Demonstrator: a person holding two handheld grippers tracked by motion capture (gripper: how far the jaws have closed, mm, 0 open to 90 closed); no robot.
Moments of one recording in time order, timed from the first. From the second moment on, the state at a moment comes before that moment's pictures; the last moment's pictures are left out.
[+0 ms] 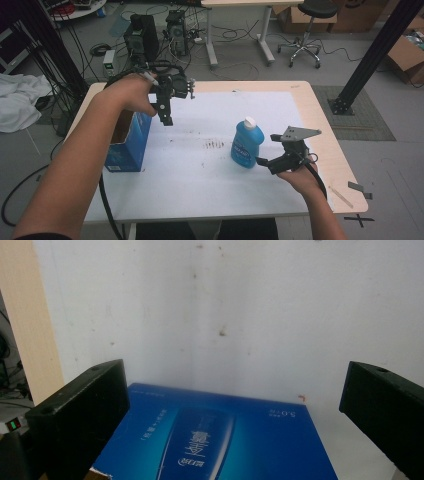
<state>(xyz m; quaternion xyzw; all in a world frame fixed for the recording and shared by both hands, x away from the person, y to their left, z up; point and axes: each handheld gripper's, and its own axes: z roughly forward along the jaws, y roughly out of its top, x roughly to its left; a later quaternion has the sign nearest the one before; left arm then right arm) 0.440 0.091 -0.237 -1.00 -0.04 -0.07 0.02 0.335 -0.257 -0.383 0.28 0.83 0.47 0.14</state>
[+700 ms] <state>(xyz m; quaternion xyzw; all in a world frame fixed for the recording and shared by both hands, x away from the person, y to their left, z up) 0.437 0.098 -0.234 -1.00 -0.05 -0.08 0.02 0.350 -0.227 -0.408 0.27 0.81 0.50 0.15</state>
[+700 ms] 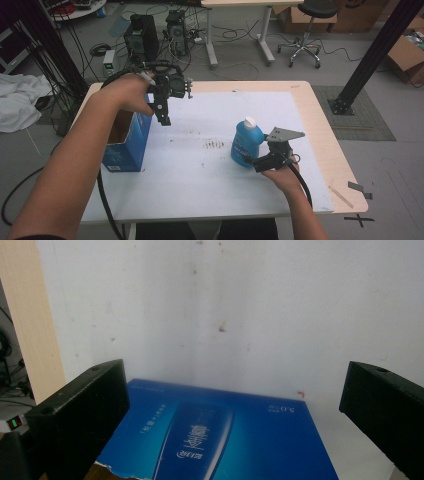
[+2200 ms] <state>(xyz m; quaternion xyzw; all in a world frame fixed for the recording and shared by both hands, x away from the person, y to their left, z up) 0.441 0.101 -0.243 -1.00 -0.05 -0.07 0.02 0.358 -0.211 -0.429 0.28 0.78 0.52 0.19</state>
